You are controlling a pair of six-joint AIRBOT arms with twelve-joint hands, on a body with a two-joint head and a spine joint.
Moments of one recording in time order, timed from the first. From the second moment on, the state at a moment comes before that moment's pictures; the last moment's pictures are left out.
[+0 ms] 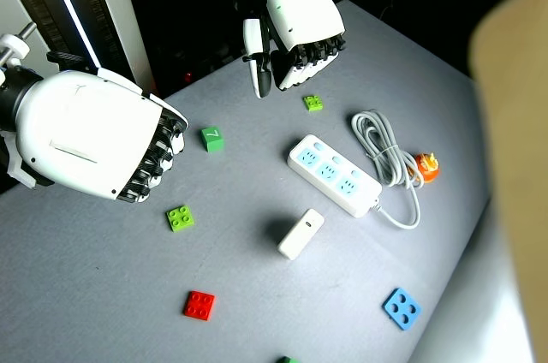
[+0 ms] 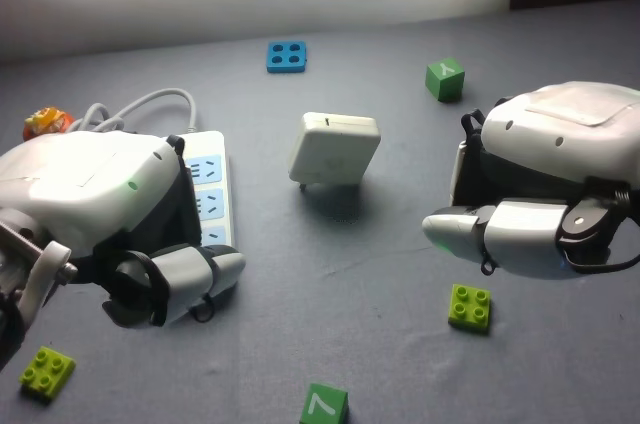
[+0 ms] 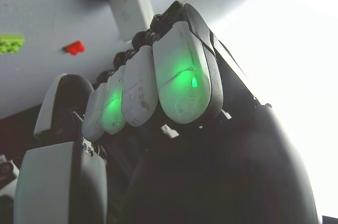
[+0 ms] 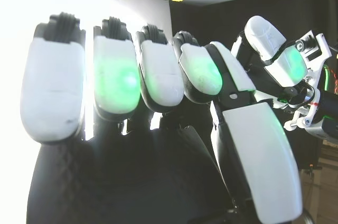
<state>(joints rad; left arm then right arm) 0.45 -0.73 0.44 -1.26 -0.89 2.00 -0.28 -0.81 0.62 -1.89 -0.32 1.15</state>
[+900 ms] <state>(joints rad) 0.45 -0.72 0.47 -1.37 -0.70 2.08 -0.22 -0.92 0.80 -1.87 -0.28 1.14</state>
